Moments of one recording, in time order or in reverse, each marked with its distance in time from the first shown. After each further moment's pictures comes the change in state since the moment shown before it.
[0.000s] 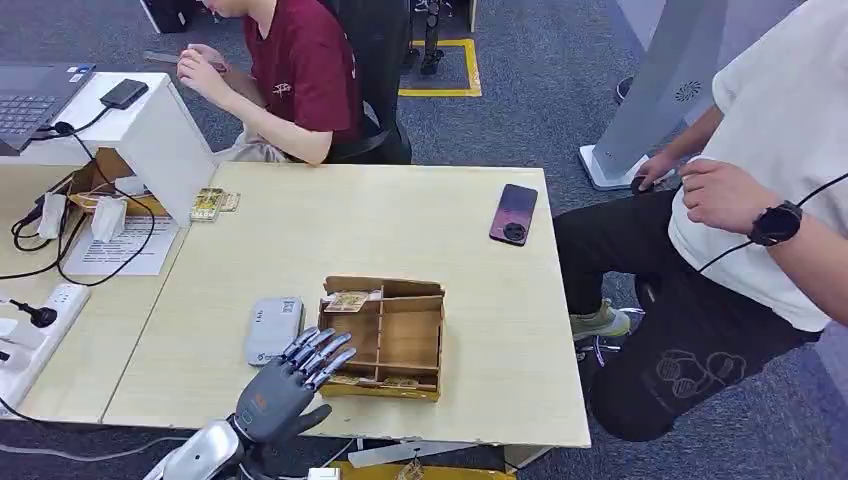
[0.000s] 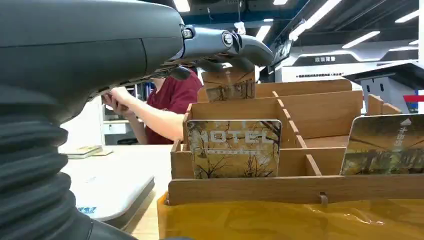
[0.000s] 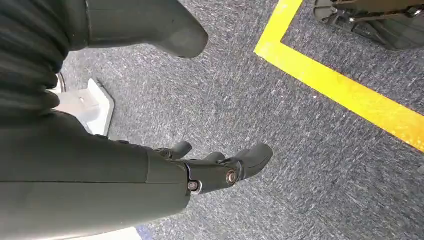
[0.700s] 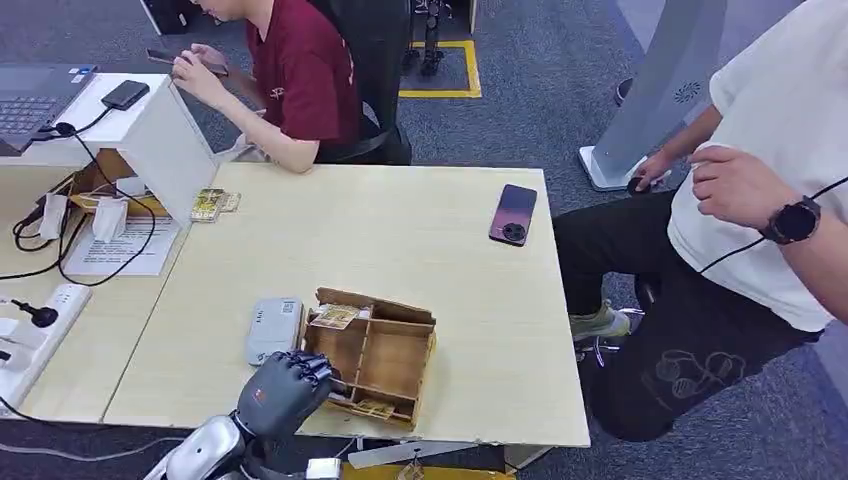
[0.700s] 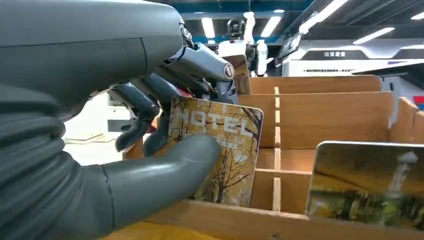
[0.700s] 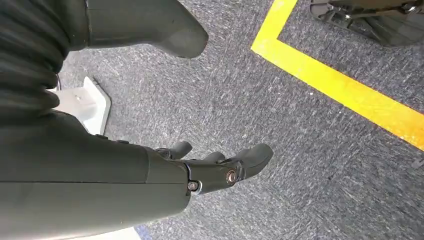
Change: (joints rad) left arm -0.019 -0.004 -0.008 0.034 0.056 -0.049 -0.008; right arm -0.001 -0.001 -0.024 0.000 0.024 -0.006 -0.015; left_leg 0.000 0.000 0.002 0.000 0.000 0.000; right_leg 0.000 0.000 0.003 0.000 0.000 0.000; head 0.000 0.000
